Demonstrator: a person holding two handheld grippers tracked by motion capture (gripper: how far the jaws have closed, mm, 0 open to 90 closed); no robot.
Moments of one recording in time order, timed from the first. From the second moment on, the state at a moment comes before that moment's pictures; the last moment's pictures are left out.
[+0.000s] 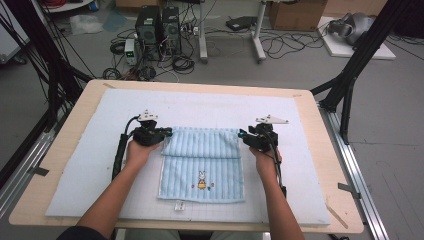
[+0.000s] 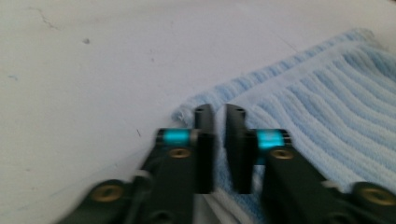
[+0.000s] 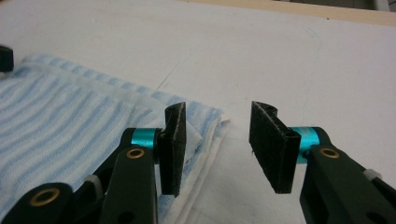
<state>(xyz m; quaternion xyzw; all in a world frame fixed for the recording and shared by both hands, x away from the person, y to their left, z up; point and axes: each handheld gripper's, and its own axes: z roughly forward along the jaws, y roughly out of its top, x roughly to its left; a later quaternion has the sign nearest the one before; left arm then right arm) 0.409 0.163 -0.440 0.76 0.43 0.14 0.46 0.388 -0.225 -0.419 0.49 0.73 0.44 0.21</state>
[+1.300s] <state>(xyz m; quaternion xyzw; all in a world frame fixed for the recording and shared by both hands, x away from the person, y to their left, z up) 0.317 0.193 -0.405 0.72 0.39 0.10 0.57 0.334 -0.208 -0.393 0.40 0.78 0.44 0.20</state>
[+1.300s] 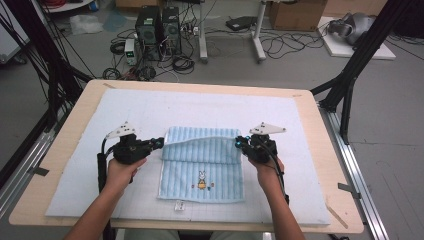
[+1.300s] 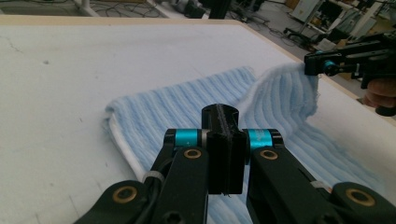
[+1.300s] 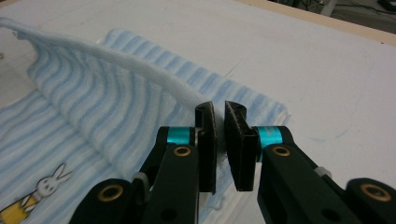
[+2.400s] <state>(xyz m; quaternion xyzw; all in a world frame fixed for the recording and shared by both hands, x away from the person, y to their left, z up) 0.245 0.194 -0.425 0.77 0.33 0.02 0.55 0.243 -0.236 -0.411 0.33 0.81 0.46 0.15</state>
